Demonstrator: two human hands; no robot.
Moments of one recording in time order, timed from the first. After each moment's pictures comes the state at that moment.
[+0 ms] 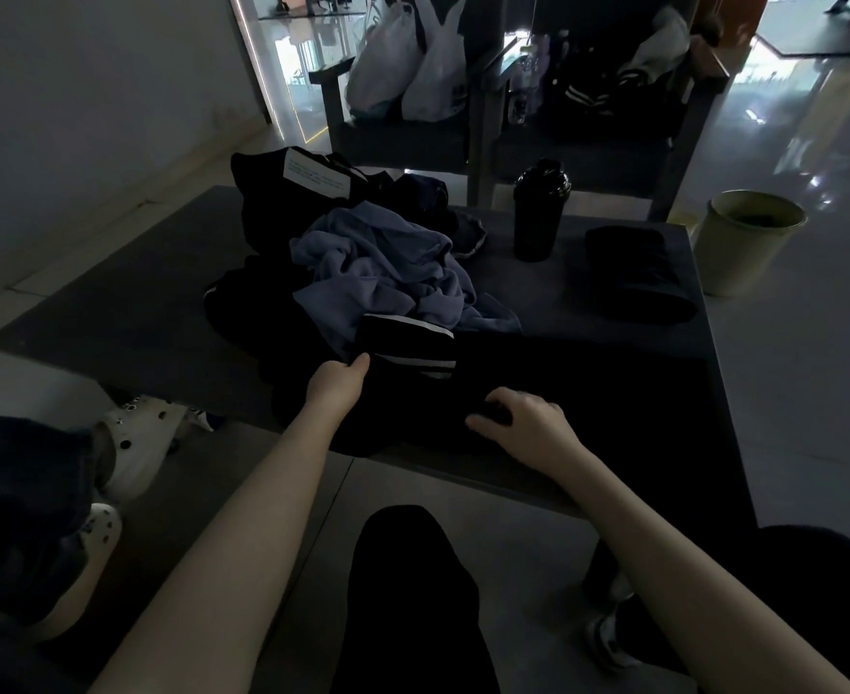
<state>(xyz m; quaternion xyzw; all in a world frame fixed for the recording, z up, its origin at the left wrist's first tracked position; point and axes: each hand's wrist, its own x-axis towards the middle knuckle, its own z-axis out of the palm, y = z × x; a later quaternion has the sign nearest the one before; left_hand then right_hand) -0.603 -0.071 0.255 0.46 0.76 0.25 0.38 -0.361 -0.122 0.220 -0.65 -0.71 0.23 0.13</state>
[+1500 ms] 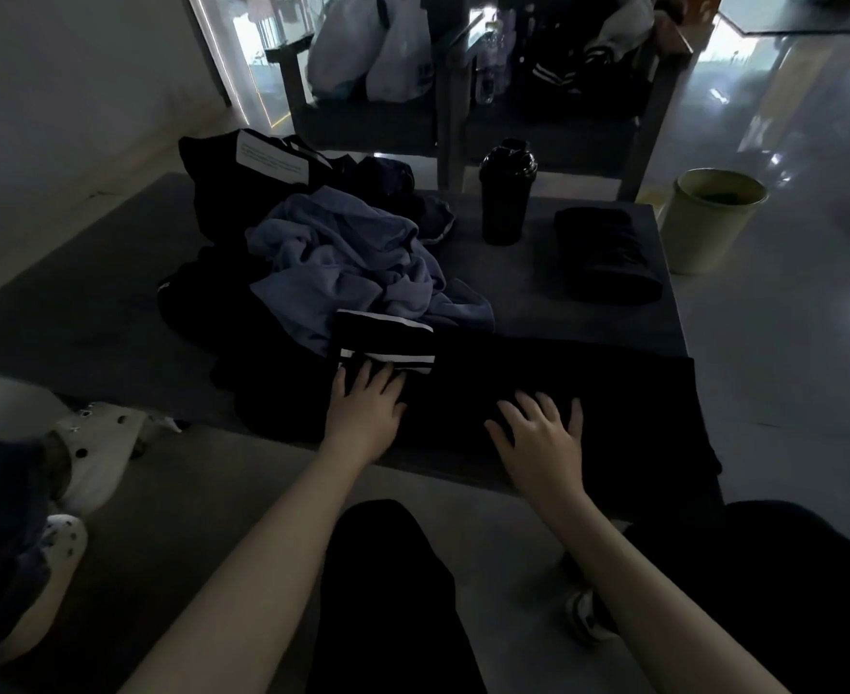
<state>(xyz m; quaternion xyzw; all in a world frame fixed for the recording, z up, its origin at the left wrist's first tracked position) -0.553 -0.089 0.199 0.80 0.60 -0.06 0.00 -0.344 -0.158 0.174 -0.73 -0.66 -0.02 0.16</state>
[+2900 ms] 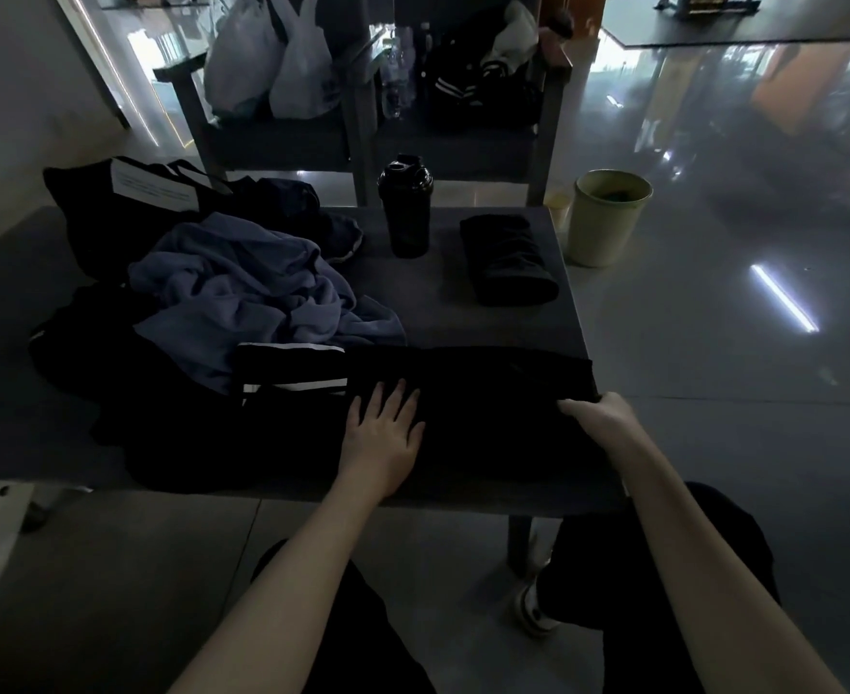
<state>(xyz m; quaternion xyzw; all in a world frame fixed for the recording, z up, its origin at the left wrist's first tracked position) -0.445 -0.101 0.180 0.84 0.54 -0.03 0.05 -0.189 -0.170 0.228 -0.82 -0.24 0.39 0.34</state>
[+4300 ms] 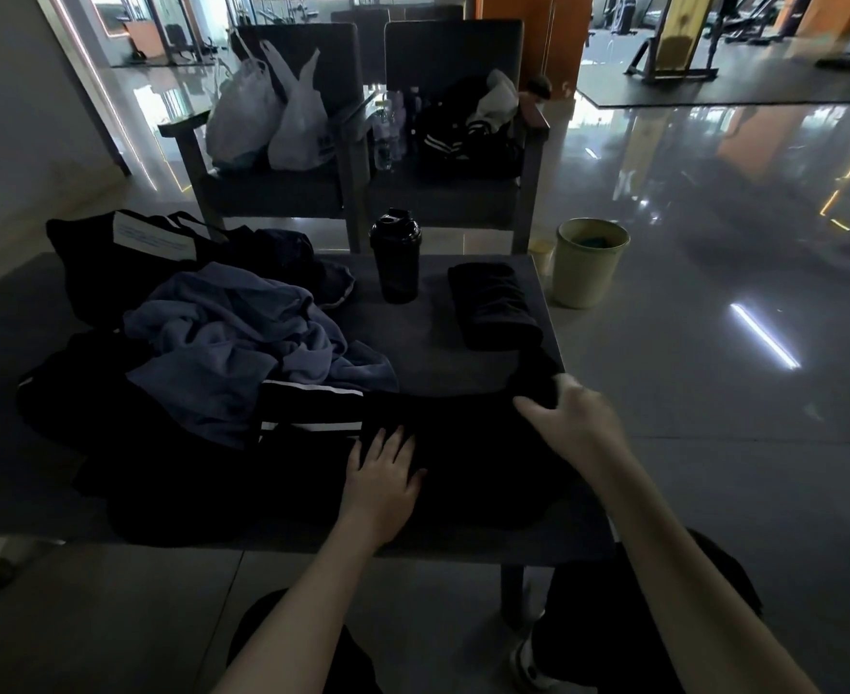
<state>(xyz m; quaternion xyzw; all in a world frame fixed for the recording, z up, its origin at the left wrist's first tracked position) -0.434 -0.101 0.179 0.85 0.53 -0.01 0.06 -0.212 -0.156 0.289 -0.83 -0.47 0.18 0.24</state>
